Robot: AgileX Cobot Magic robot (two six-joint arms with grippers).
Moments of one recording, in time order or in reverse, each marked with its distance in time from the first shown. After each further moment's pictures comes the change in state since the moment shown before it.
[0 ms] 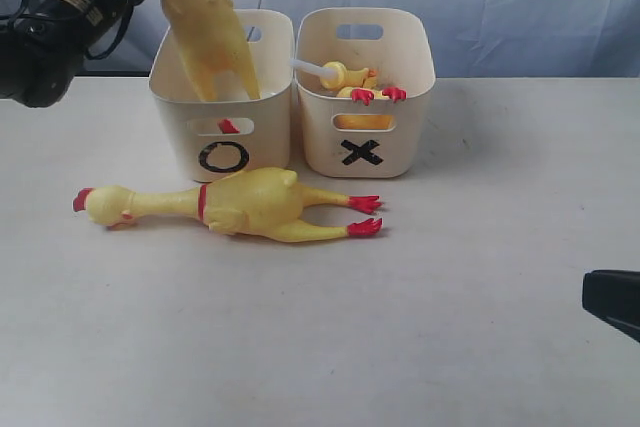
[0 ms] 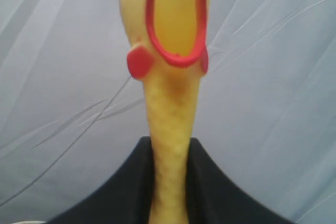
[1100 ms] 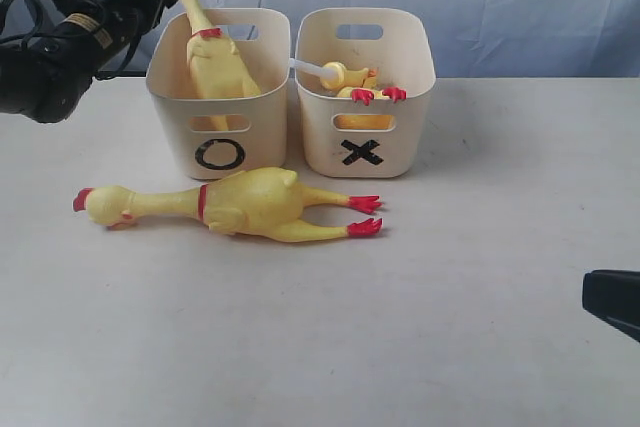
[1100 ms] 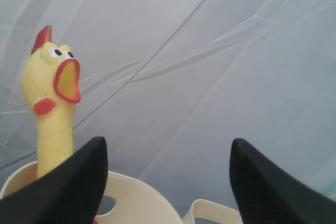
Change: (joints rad) left arm 0.000 0.056 0.000 -0.002 0.068 -0.046; right arm 0.000 0.000 0.000 0.000 0.000 0.000
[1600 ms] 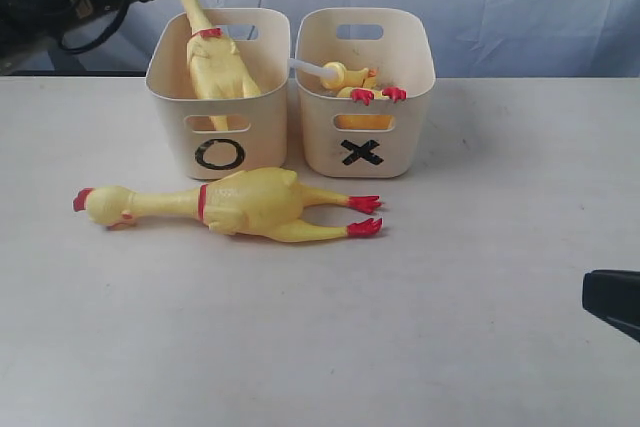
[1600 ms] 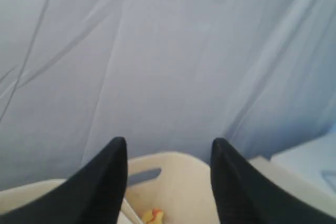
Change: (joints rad) left arm 0.029 -0.170 -0.002 0.534 -0.040 -0.128; right arm 0.000 0.000 0.000 0.000 0.000 0.000
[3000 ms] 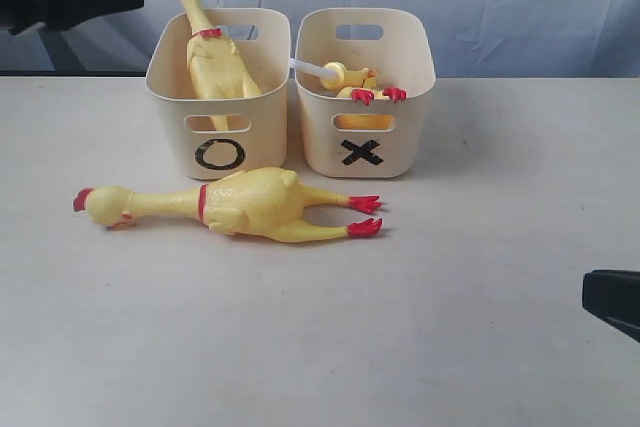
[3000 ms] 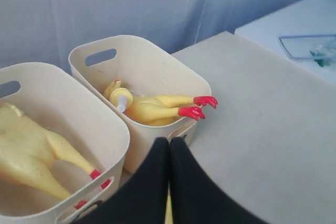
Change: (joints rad) left arm 0.106 -0.606 0.321 0.821 0.009 -0.585; right arm 0.000 0.000 0.000 0.000 0.000 0.000
